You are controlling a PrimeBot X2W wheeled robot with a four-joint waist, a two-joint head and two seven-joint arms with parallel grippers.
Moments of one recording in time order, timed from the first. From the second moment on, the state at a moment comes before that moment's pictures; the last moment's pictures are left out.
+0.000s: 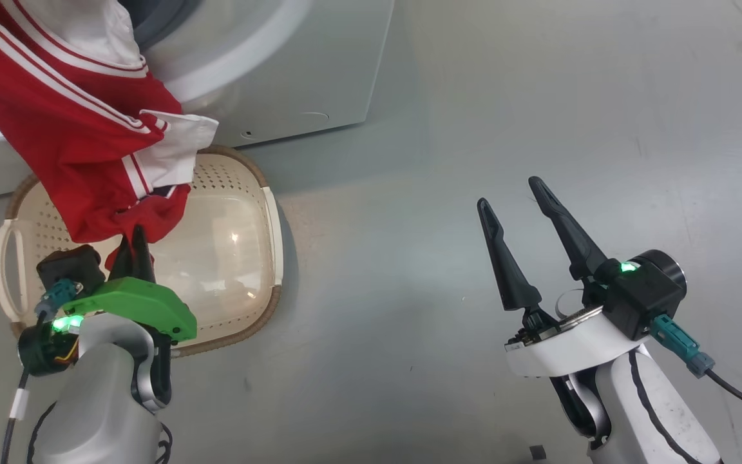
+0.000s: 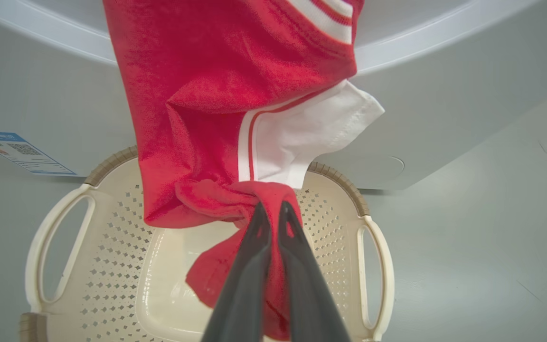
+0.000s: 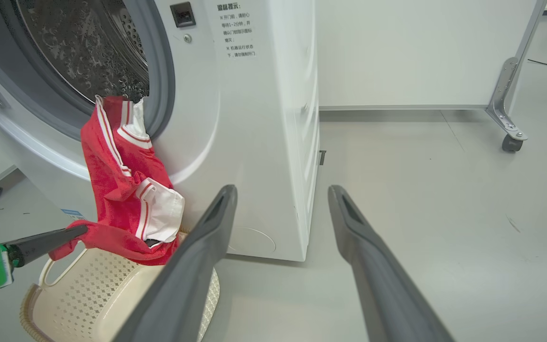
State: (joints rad) left arm -0.44 0.05 -0.14 0.62 -0.50 0.06 -0.18; right arm -0.18 -0.05 0.32 0.01 0.24 0.09 -0.26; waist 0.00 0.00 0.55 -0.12
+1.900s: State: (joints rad) left arm -0.46 0.03 -0.13 0.48 -0.36 0.00 -0.25; right arm -0.17 -0.05 0.21 0.13 0.24 0.08 -0.26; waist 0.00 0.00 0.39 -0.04
